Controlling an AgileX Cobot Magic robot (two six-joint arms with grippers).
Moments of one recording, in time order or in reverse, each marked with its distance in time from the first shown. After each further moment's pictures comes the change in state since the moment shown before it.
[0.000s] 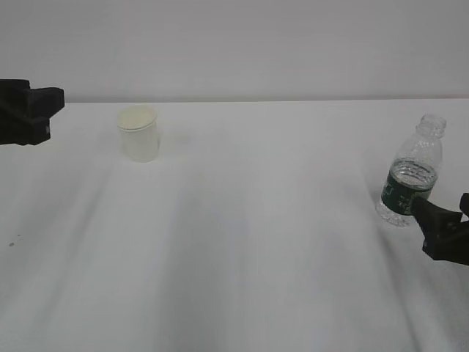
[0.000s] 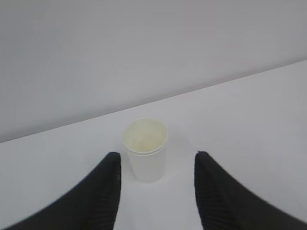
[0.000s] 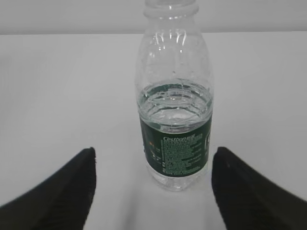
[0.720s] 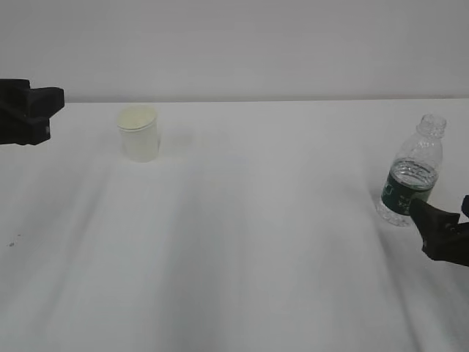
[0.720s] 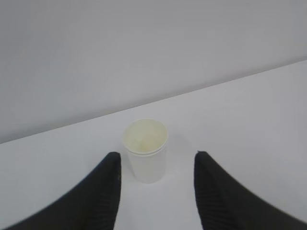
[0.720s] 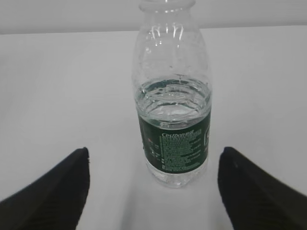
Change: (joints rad) left arm 0.000 0.000 0.000 0.002 -0.001 0.000; right arm 0.000 0.009 0.000 0.004 0.000 0.012
